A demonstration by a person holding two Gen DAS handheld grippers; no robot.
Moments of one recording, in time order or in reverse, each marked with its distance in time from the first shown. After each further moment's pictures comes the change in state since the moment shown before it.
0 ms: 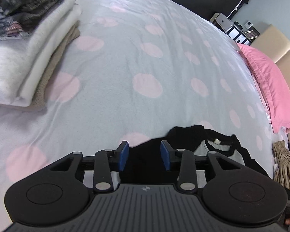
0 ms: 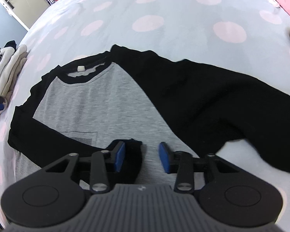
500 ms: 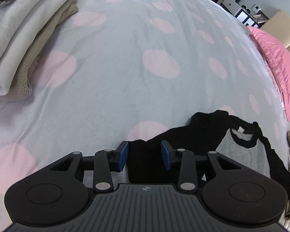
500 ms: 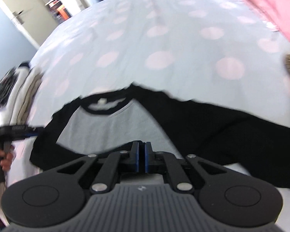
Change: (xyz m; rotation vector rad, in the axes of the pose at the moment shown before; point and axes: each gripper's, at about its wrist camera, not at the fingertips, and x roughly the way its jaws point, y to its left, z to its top) left arm 0.047 0.012 -0.003 0.008 0.077 0.023; right arm -0.057 0.009 0.029 0.040 -0.121 0.011
